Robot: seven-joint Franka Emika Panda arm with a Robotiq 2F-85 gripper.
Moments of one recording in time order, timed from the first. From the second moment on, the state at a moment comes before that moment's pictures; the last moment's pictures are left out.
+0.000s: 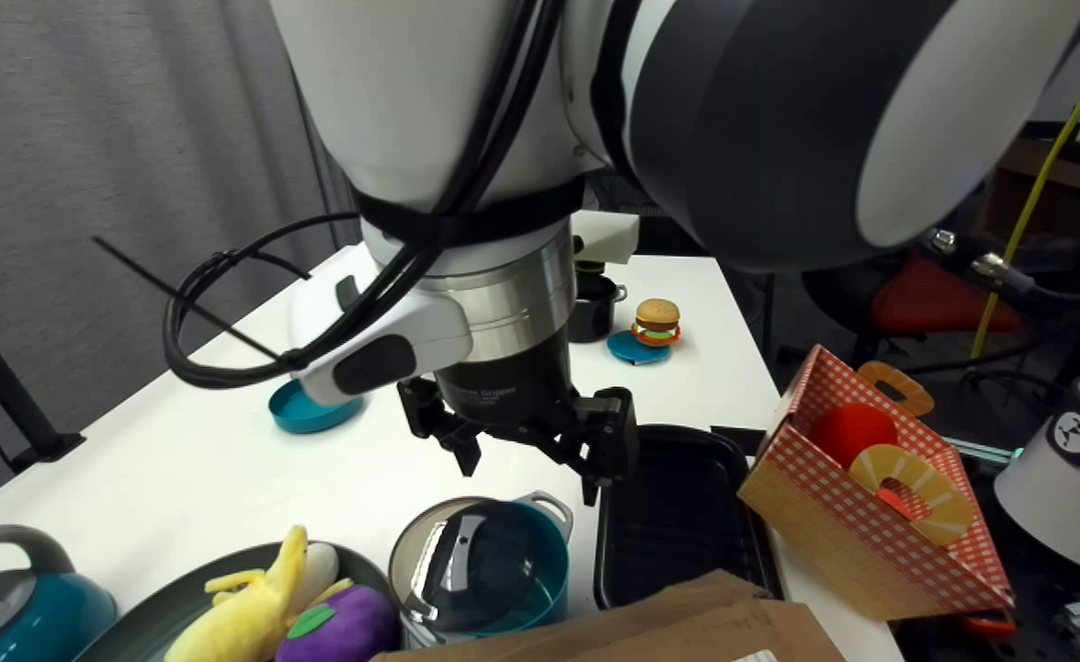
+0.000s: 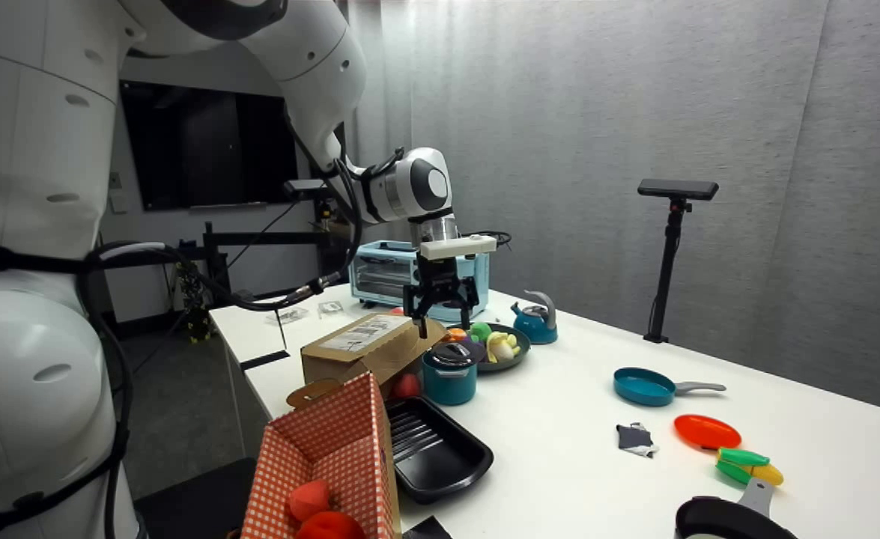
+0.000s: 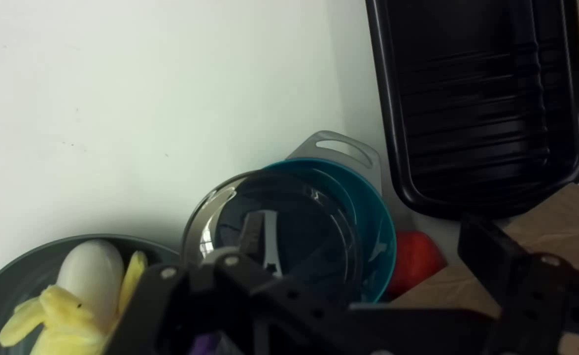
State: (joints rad) arm 0.19 0.25 0.18 -2.02 -0.32 2.13 -0.84
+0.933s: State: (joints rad) arm 0.19 0.28 0.18 -2.02 -0.29 2.27 -0.94
